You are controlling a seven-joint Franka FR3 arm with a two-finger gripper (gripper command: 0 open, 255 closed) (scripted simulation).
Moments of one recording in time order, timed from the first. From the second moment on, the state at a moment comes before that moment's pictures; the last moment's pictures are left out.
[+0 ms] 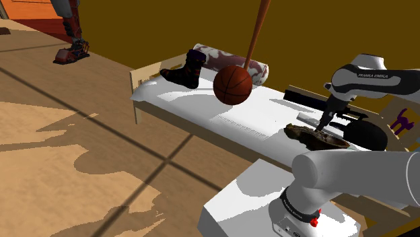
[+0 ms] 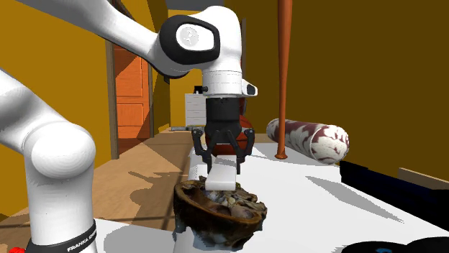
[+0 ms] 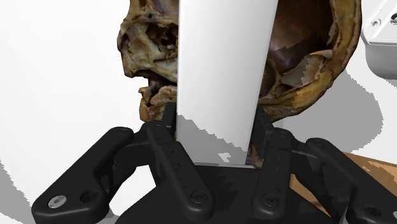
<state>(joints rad) -0.52 -0.76 -0.67 -2.61 -0.48 1.95 -1.04</state>
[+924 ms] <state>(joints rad) -0.52 -0.75 -0.67 -2.63 -0.49 1.97 -1.04</state>
